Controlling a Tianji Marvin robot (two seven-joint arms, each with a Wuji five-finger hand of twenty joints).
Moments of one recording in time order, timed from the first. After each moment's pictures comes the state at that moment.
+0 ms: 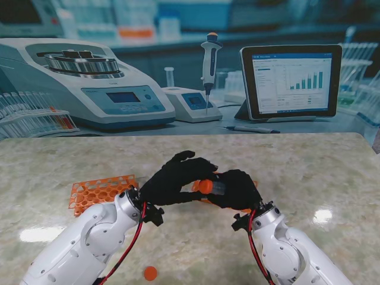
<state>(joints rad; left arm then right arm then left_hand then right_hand) 1.47 -1.13 -1.05 -1.63 0.74 -0.72 0.26 -1.66 -1.15 1.18 -1.67 -0.72 -0.43 -0.39 1.06 -0.33 0.16 -0.10 0.57 0.08 0.41 0.33 0.60 0.00 0.17 0.32 0.47 0.10 0.18 0.44 0.07 0.36 0.41 0.39 0.56 -0.63 0.80 -0.01 1.03 -0.27 1.27 1.44 1.40 -0.14 0.96 0.94 1.29 -0.09 1.39 0.93 1.12 0.09 1.66 0.73</state>
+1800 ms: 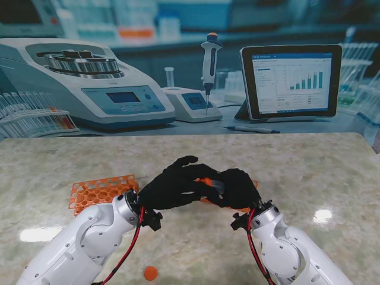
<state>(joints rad) 1.50 -1.12 -1.07 -1.67 0.72 -0.77 0.19 -1.65 -1.15 1.18 -1.67 -0.71 -0.43 -0.38 1.20 -0.26 0.22 -0.03 0.60 -0.25 0.47 0.31 0.58 0.02 0.15 0.32 0.47 0.10 0.20 0.46 0.08 0.36 0.41 0.39 0.56 -0.63 0.80 -0.01 1.03 -0.27 1.27 1.44 1.40 -0.14 0.95 0.94 1.29 -0.09 1.38 0.92 1.12 0.09 1.66 0.73</state>
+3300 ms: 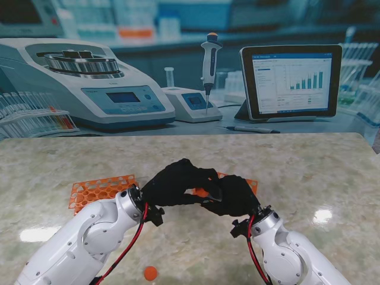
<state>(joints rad) 1.47 -1.11 -1.05 -1.70 0.78 -0.68 0.20 -1.69 -1.13 1.18 -1.71 -0.73 -0.47 -0.36 1.15 -0.39 0.10 -0.03 0.56 -0.25 0.69 0.59 0.72 -0.02 0.10 0.95 0.70 0.07 0.65 1.08 0.35 0.30 1.18 0.77 0.56 -0.63 0.80 -0.02 1.03 -0.23 1.27 1.44 1.40 -0.14 0.95 0.94 1.29 -0.09 1.36 0.90 1.12 0.09 1.64 0.72</state>
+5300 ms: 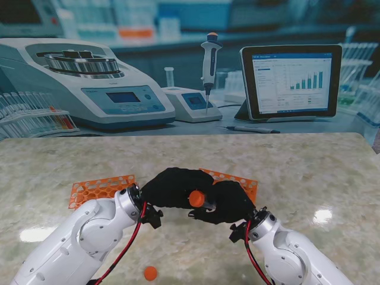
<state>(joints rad) 1.47 -1.10 -1.05 -1.71 0.63 -0.69 0.06 -1.69 -1.11 1.17 -1.73 -0.82 -0.54 -0.34 1.15 -0.53 0.10 -0.14 0.54 -0.37 0.76 1.00 0.73 0.07 0.54 1.06 0.97 -0.13 1.31 0.97 0.77 0.22 1.57 0.87 0.51 -0.55 0.65 -0.11 0.96 -0.23 1.14 1.34 1.36 -0.07 0.80 0.88 1.30 -0.01 1.14 0.84 1.08 0.14 1.48 0.67</state>
